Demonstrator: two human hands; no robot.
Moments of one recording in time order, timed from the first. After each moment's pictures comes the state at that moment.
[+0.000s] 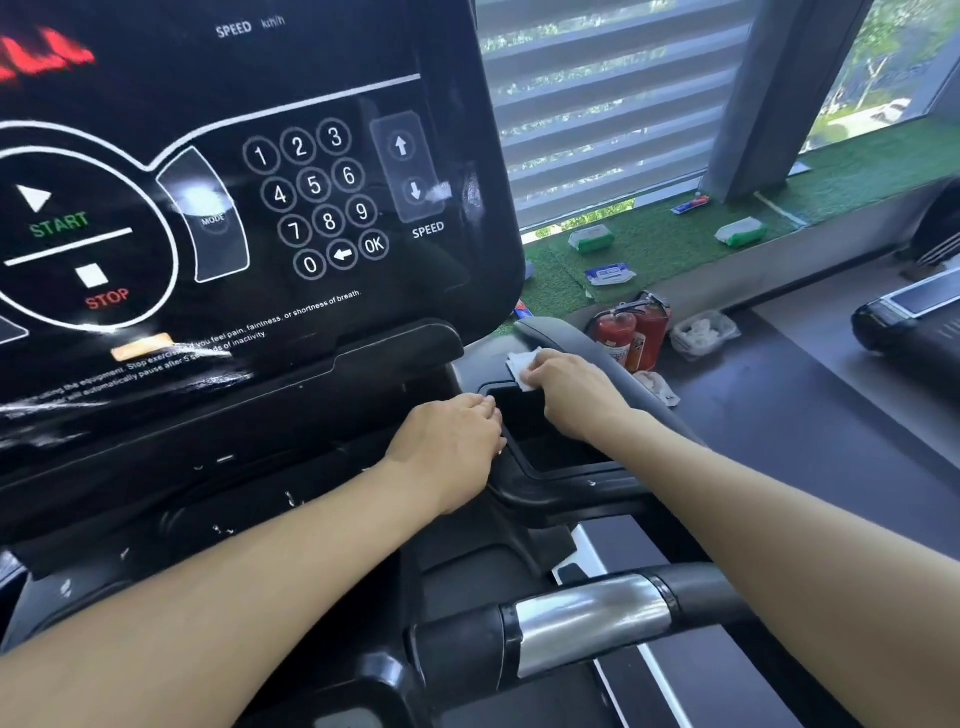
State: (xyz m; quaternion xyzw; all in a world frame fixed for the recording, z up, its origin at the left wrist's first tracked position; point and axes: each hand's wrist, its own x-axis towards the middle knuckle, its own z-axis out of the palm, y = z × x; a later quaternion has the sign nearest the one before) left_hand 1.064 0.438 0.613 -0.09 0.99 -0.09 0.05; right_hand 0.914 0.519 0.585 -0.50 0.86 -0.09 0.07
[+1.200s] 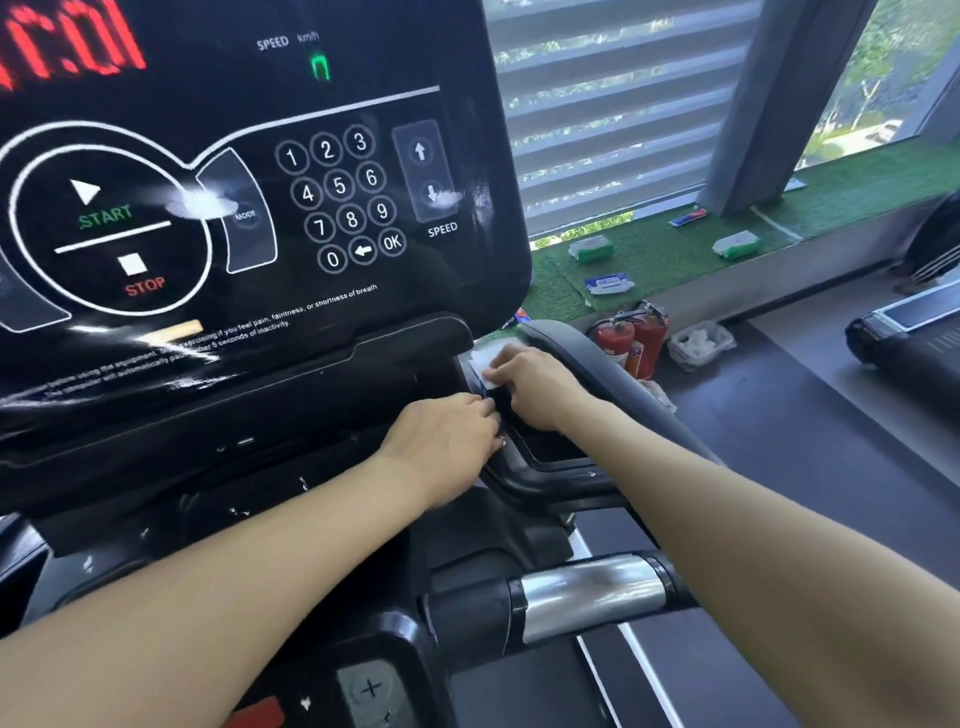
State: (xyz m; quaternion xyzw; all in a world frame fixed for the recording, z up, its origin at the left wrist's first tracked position) left_hand 1.080 0.439 0.626 -0.08 0.99 -0.08 0.05; right_hand 0.930 0.492 0.586 -0.53 0.82 -0.20 0.11
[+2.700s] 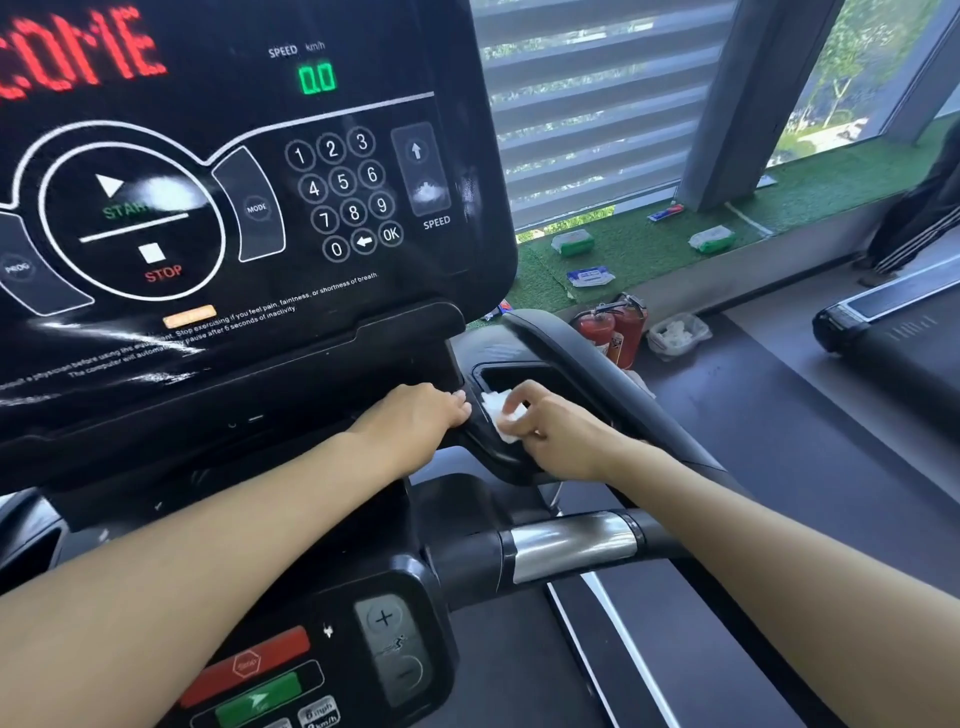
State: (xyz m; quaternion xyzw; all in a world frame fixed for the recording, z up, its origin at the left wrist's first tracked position) left_hand 1.099 0.427 0.639 -0.10 0.99 -0.02 0.14; right_hand 0.969 0.572 0.595 -0.55 0.78 -0.22 0.19
